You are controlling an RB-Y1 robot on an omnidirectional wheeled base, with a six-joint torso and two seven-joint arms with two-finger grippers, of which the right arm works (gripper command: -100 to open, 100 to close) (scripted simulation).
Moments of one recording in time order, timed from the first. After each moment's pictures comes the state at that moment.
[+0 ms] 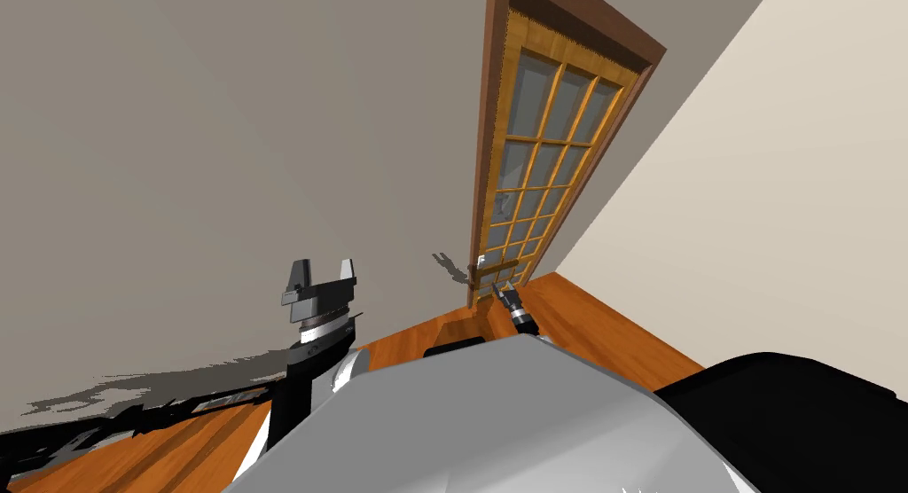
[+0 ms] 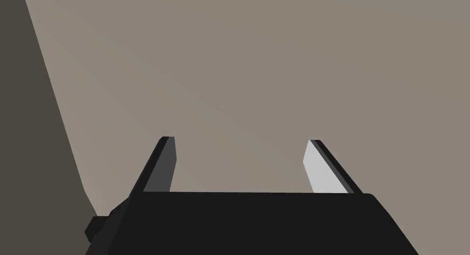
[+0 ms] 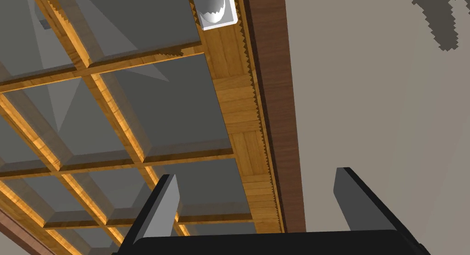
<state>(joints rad) 0.32 -0.03 -0.30 -1.29 0.53 -0.83 0.84</state>
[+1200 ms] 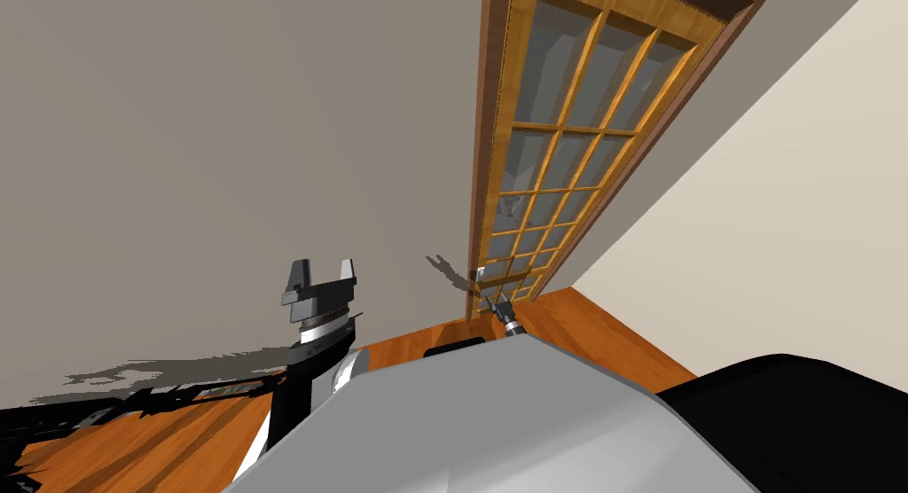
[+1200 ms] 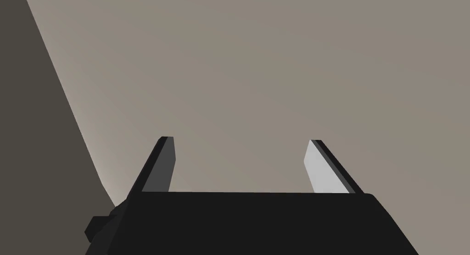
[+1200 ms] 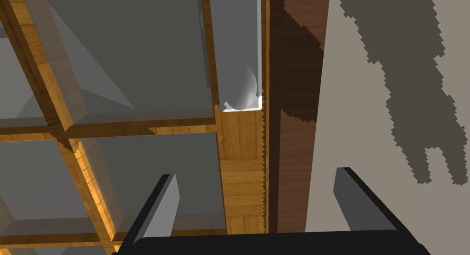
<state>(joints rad) 0.27 0.04 -0.37 -1.03 0.65 -0.94 1.07</state>
